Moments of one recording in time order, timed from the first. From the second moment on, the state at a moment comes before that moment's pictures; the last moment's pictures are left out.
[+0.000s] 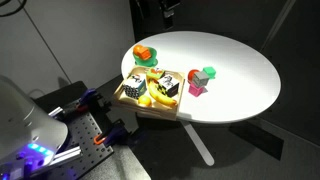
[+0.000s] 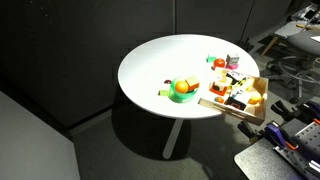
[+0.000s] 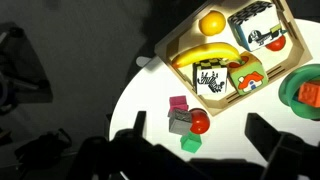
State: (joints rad) arm -0.17 -0.69 -0.18 -2.69 -0.12 2.20 -0.10
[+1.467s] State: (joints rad) arm -0.12 -0.48 -0.13 -2.46 -0.01 2.03 -0.05
